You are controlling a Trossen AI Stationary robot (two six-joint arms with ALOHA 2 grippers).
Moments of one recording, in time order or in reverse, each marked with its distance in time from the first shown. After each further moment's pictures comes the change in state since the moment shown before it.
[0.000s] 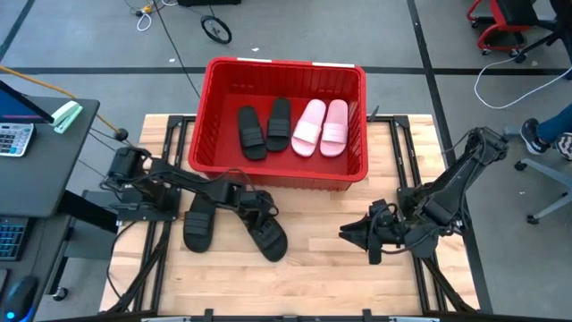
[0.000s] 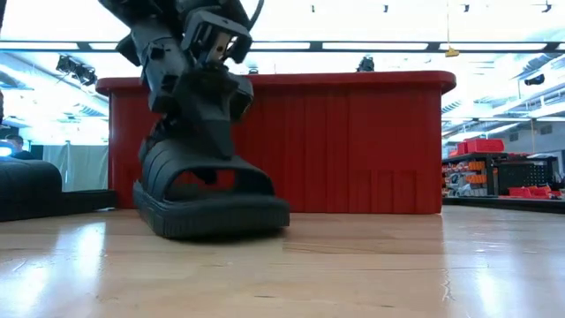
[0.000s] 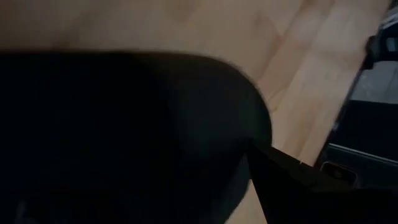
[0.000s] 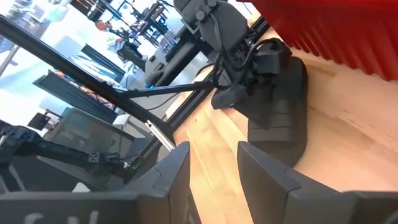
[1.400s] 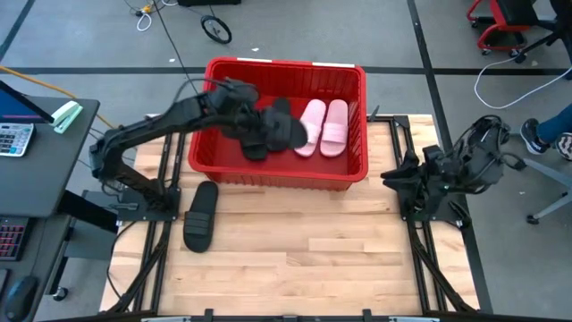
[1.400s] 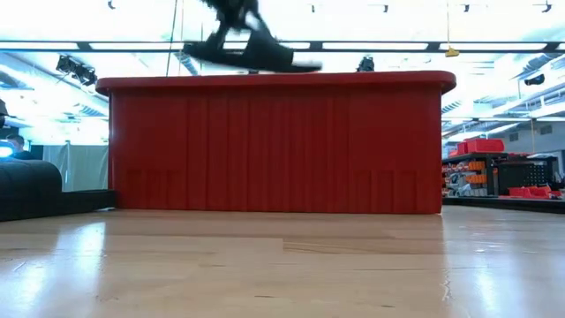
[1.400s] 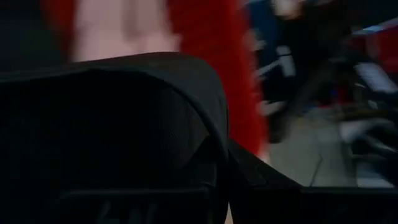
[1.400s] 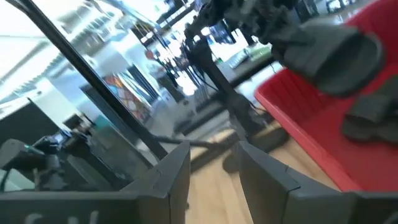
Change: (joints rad) left arm 0.532 -0.205 0.626 -0.438 -0.179 -0.040; right arm -0.019 -0.521 0.059 -0.221 -0.007 -0.486
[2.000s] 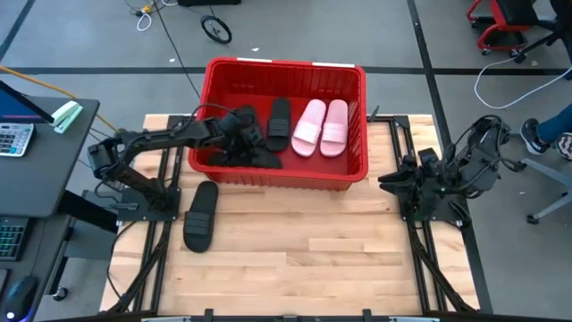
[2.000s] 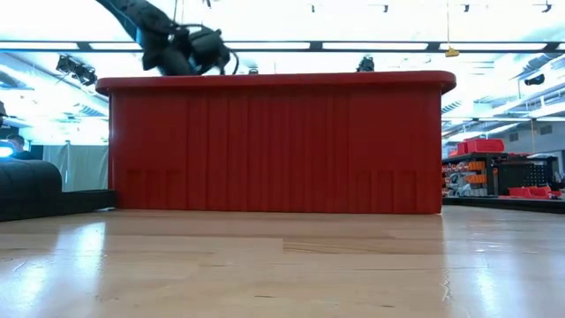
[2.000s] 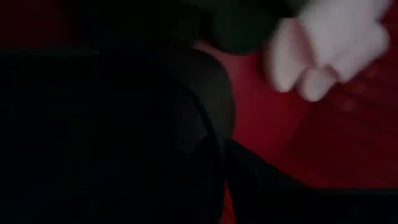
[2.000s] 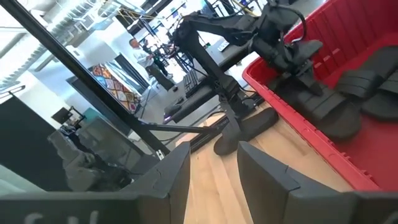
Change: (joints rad) left arm 0.130 0.000 -0.586 0.224 0.113 -0.443; right arm 0.000 0.015 0.000 -0.099 0.000 0.120
